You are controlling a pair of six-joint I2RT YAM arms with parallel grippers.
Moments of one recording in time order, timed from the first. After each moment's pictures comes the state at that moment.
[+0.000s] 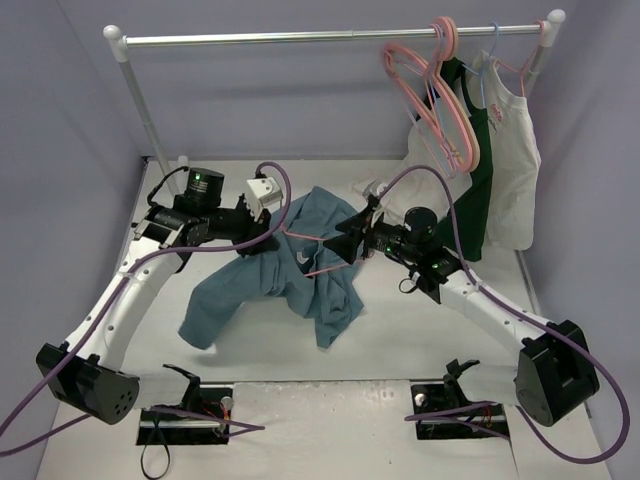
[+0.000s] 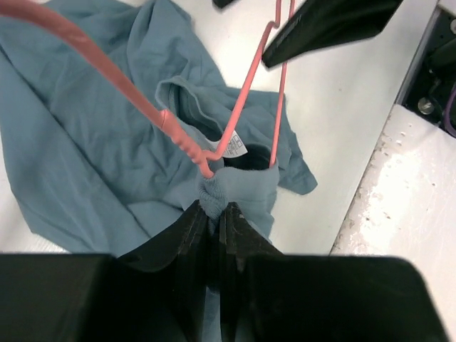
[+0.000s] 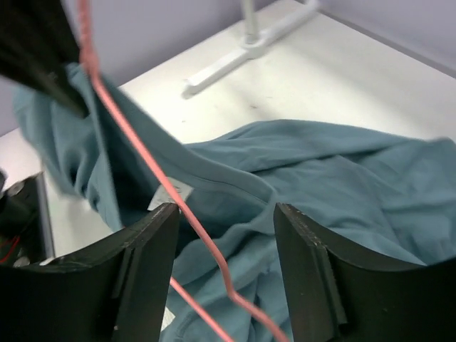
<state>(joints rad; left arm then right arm) -0.39 1.28 1.41 -0.87 0.68 0.33 0.50 1.25 0.74 0.41 -0.62 0.16</state>
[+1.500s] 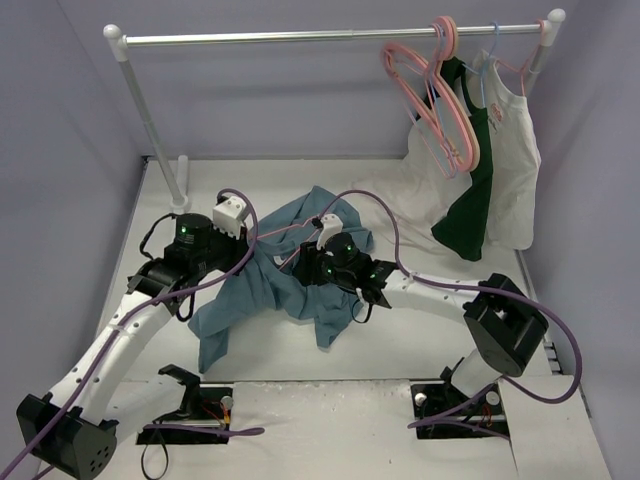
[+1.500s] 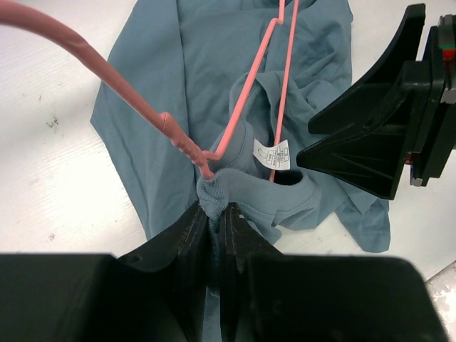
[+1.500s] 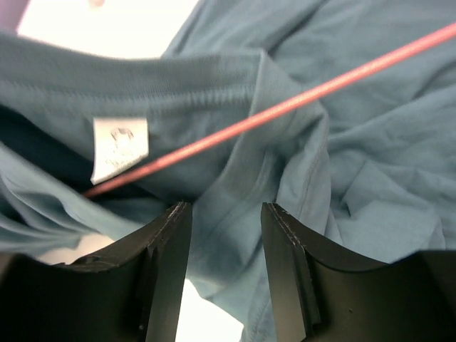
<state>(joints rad) -0.39 0.97 0.93 -0.52 0.19 -0.02 0.85 1.57 0.86 0.18 0.00 0.49</state>
